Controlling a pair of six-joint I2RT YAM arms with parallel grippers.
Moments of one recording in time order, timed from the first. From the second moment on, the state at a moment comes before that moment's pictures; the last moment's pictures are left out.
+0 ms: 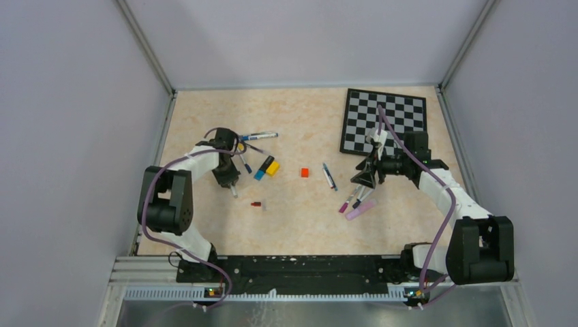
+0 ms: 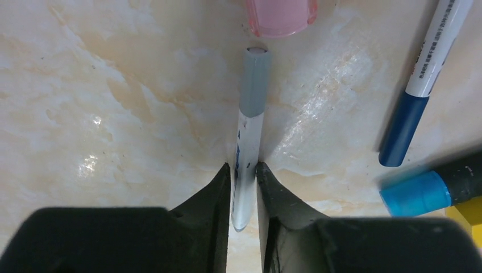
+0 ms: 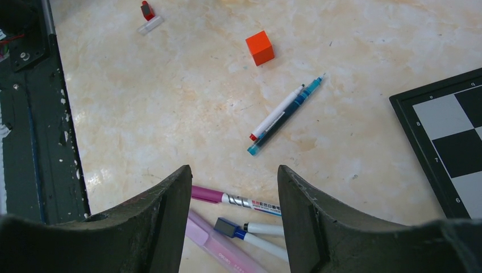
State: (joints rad) left arm -0.16 1.66 0.98 -0.64 -0.19 -0.67; right arm 0.07 1.24 0.75 -0.34 -1.01 -0.52
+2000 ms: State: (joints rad) left arm -0.91 1.38 0.58 0.96 0.14 -0.76; right arm 0.23 1.20 0.58 0.36 -1.21 0.43
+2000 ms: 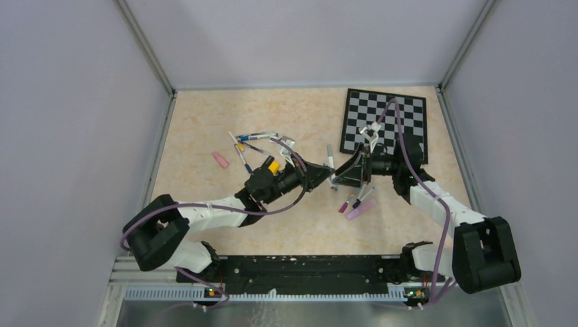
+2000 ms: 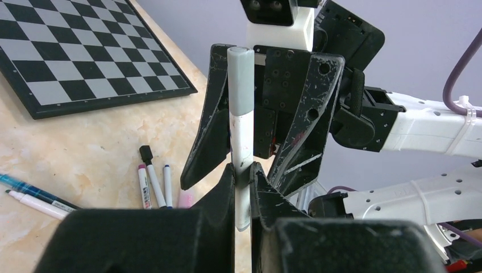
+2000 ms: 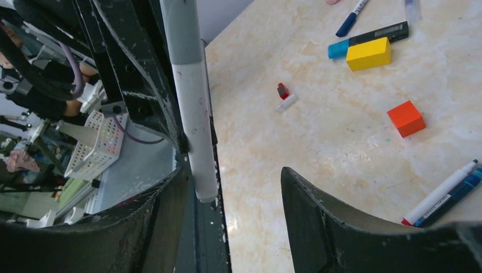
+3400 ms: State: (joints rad) left arm -0.72 1.21 0.53 0.89 0.42 -0.76; right arm 0.29 1.23 0.63 0.04 -1.38 0.02
